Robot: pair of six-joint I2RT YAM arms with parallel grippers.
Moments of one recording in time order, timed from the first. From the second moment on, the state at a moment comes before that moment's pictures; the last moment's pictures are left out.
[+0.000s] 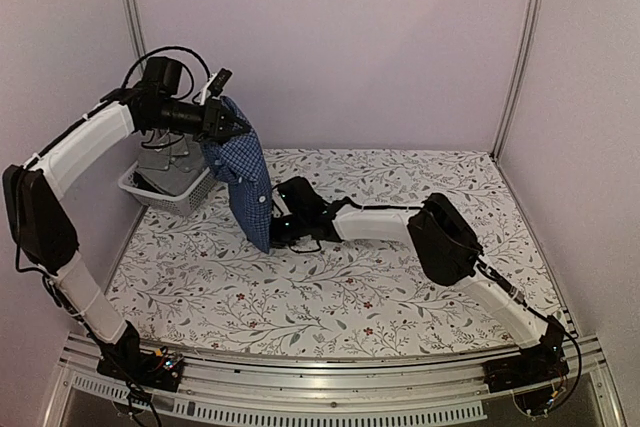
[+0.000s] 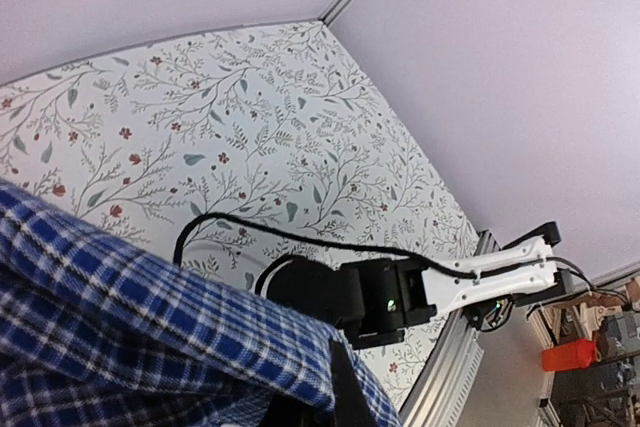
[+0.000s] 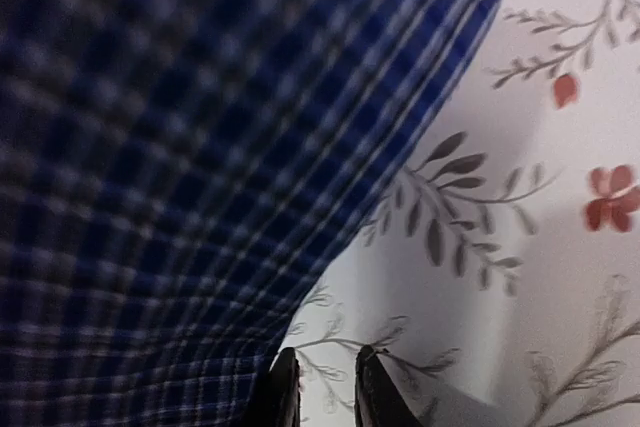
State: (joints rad) left arm -0.24 1.65 1.62 -0.68 0.81 -0.15; right arm 0.92 2.70 2.19 -0.08 -0.38 0.73
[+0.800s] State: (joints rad) left arm -0.31 1.93 1.63 -0.56 0.89 -0.19; right arm 0.89 2.37 1.47 0.37 -0.50 0.99
